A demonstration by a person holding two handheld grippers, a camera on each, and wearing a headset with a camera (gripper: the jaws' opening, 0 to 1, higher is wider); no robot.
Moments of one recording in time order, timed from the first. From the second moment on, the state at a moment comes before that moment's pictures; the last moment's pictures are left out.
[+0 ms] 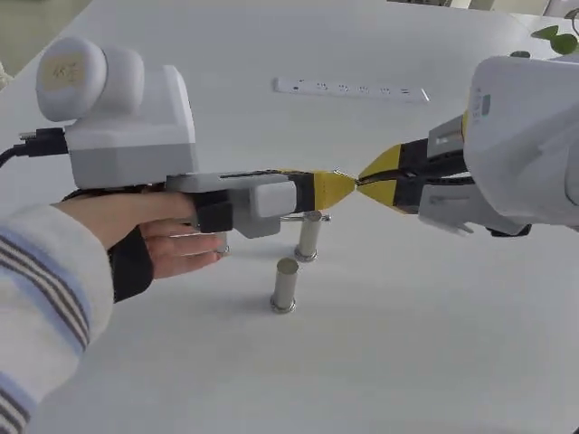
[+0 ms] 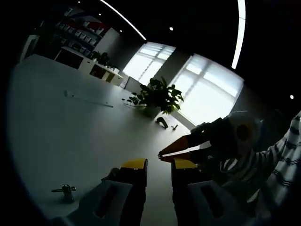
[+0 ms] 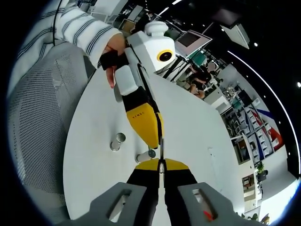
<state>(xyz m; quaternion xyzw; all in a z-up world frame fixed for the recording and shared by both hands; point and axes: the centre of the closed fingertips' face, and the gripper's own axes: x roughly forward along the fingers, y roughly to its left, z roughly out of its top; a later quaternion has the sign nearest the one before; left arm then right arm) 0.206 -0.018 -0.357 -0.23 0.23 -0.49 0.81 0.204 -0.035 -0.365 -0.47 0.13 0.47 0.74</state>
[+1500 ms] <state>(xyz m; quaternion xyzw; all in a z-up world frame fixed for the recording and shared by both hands) 0.192 -0.025 -0.362 -0.26 0.28 -0.49 0.79 0.189 -0.025 -0.365 -0.50 0.12 0.49 0.71</state>
